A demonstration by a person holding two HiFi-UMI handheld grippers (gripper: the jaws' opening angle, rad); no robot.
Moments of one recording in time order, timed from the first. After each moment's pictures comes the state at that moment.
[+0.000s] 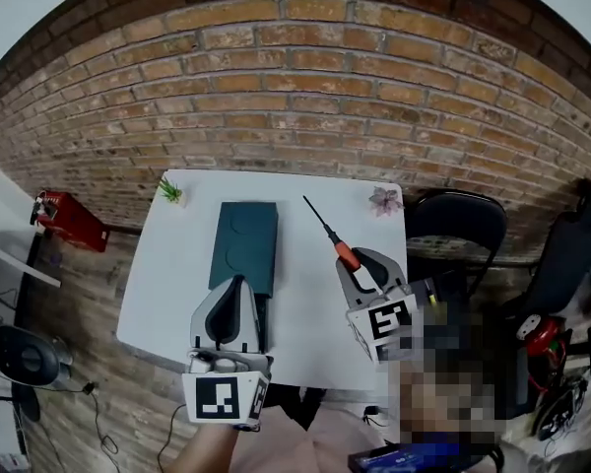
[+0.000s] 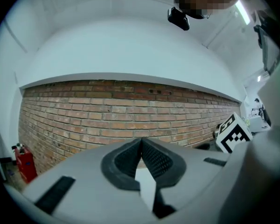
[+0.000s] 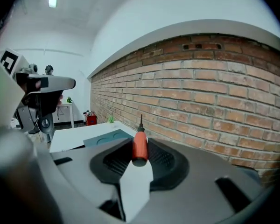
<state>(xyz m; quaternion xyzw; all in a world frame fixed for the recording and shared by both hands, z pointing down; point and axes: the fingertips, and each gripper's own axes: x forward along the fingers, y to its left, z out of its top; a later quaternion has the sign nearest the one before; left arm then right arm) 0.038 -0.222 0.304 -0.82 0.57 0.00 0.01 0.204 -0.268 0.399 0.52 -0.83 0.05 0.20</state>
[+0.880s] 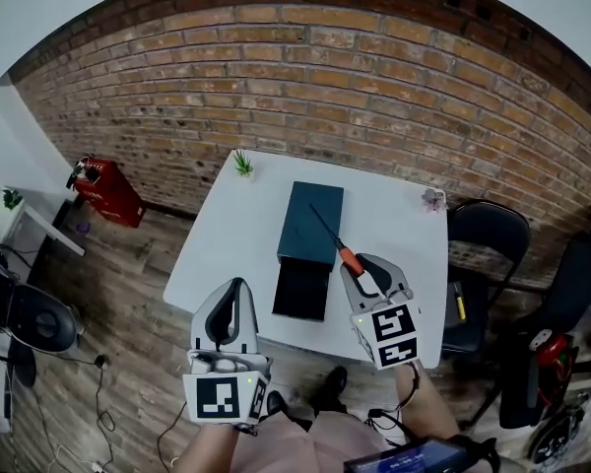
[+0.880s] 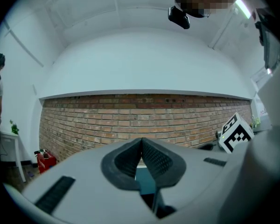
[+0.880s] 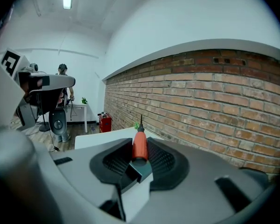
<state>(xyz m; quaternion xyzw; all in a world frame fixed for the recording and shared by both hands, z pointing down) -0.118 -0.121 0.284 -0.78 0.63 0.02 0.02 0.054 -0.191 0.379 0.47 -0.86 0.02 0.21</state>
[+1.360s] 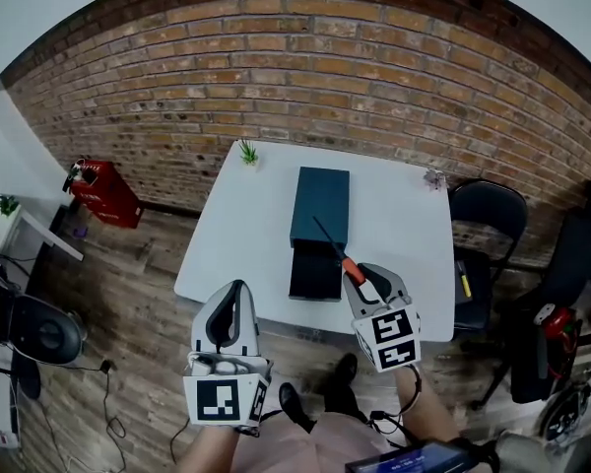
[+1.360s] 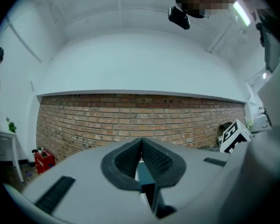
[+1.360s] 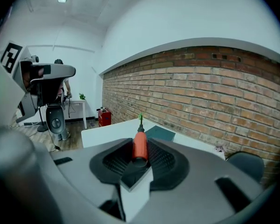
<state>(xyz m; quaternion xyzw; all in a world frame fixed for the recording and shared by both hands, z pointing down) -0.163 -0.081 0.293 -0.79 0.61 0.02 0.02 0.020 -0.134 0.415 0.49 -0.84 0.05 0.23</state>
